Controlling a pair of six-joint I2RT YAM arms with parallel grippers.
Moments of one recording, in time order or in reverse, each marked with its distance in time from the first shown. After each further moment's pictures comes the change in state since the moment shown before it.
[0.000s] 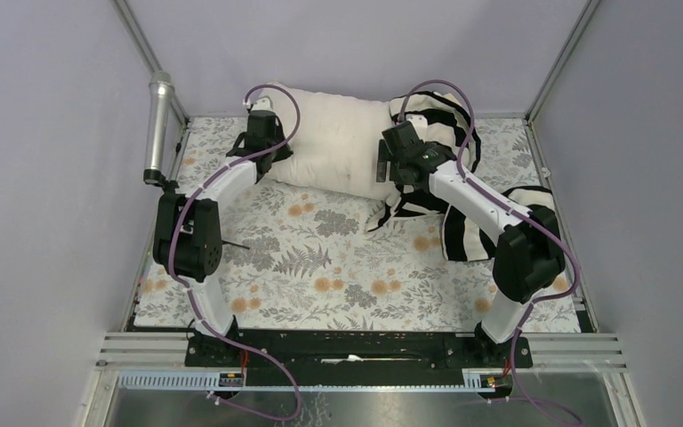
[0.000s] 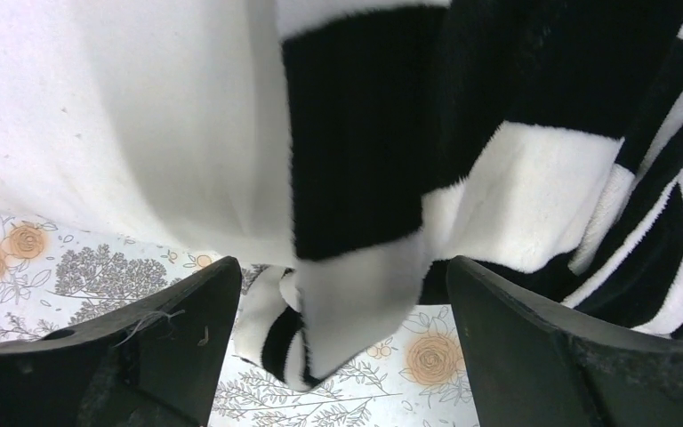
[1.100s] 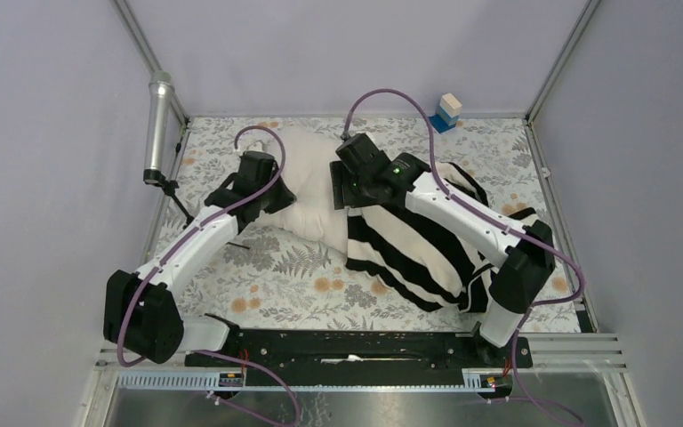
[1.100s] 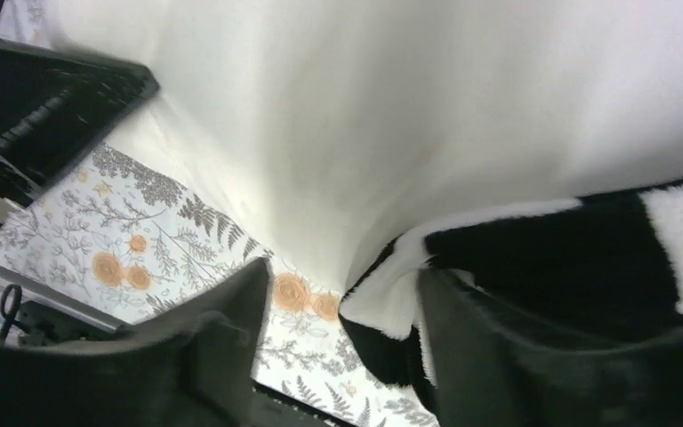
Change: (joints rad) left arm -0.185 -0.521 -0.343 -0.352 0.017 -0.296; right arm 0.294 0.000 0.226 -0.219 -0.234 0.093
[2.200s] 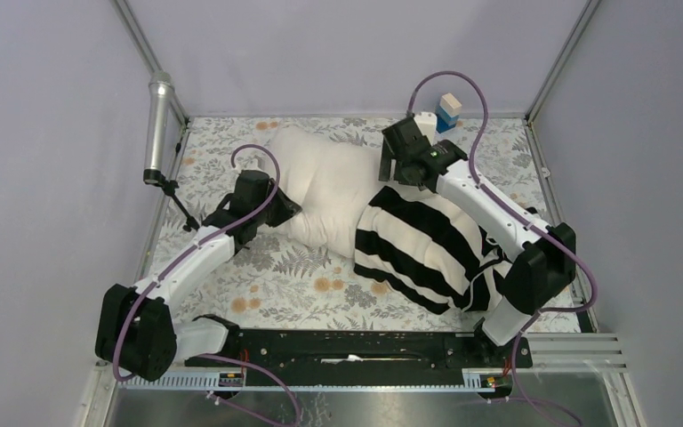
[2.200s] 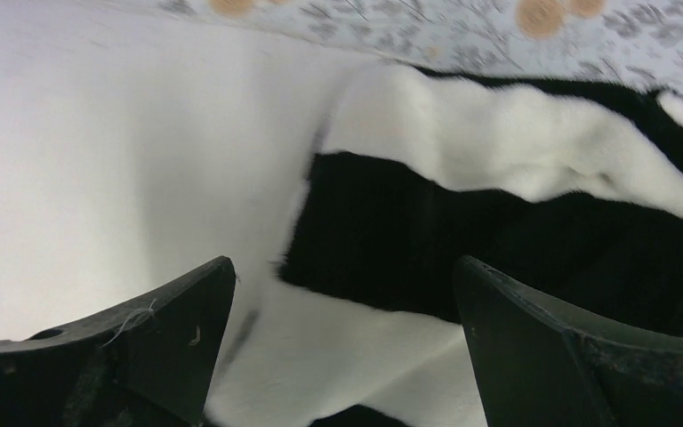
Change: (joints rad) left arm 0.037 -0.100 -0.220 0.195 0.145 -0.100; right arm -0.241 -0.068 -0.082 -0.014 0.301 0.014
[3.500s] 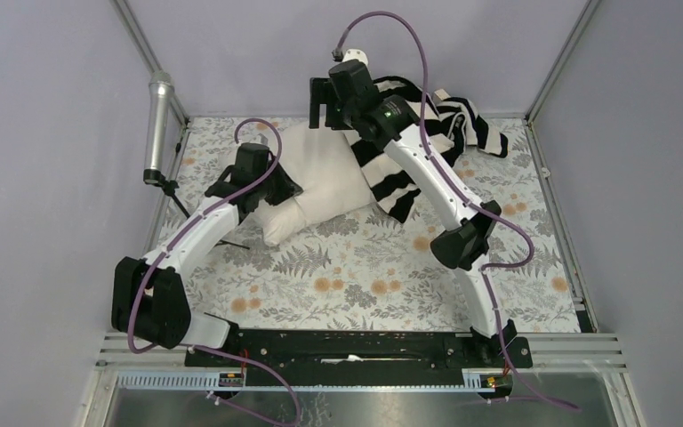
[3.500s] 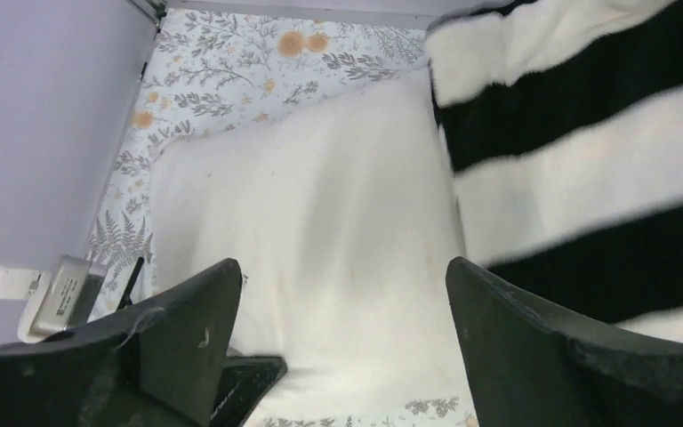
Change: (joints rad) left arm 0.061 0.166 0.233 -0.101 0.055 0.051; right arm 0.117 0.559 0.984 -0.064 -0.206 -0.122
